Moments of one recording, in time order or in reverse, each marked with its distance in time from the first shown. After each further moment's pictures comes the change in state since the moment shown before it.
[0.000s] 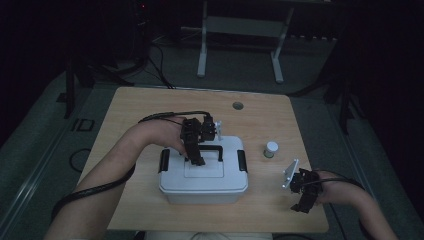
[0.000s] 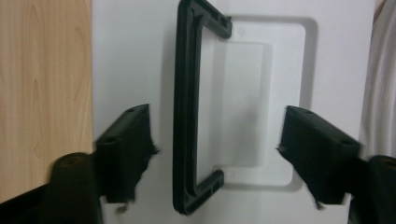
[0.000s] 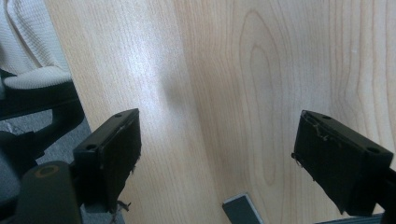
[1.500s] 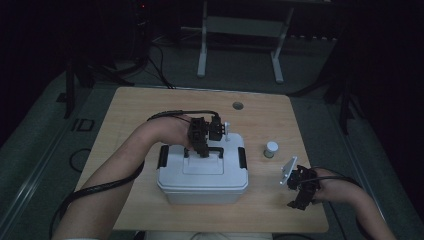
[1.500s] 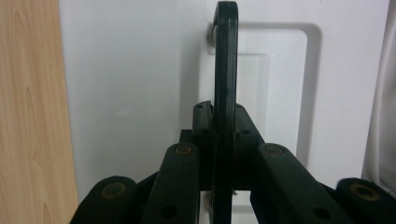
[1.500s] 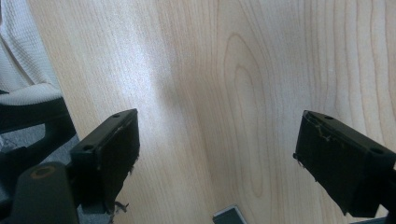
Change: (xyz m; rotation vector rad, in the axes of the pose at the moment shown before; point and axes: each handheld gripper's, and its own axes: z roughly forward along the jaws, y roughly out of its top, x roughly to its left) left arm 0.001 0.019 -0.005 0.060 -0.034 0.049; right arm -0.004 0.007 -0.002 -0.030 -0.029 0.016
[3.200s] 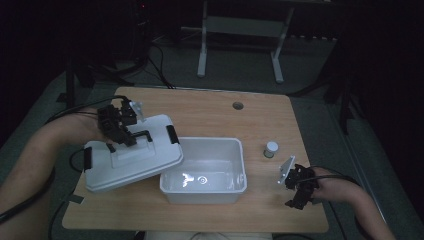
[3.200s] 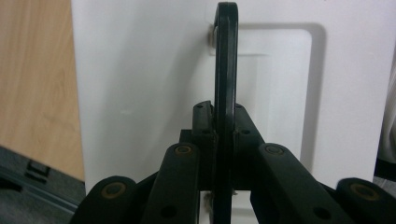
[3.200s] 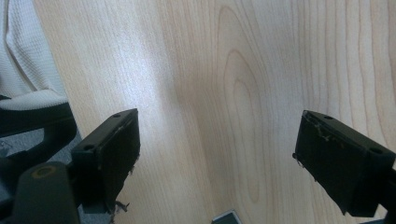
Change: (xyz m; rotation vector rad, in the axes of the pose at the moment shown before) left arm -0.014 -0.196 -0.055 -0.029 0.108 -0.385; right arm 0.003 0.009 -0.006 -0.012 -0.015 -0.012
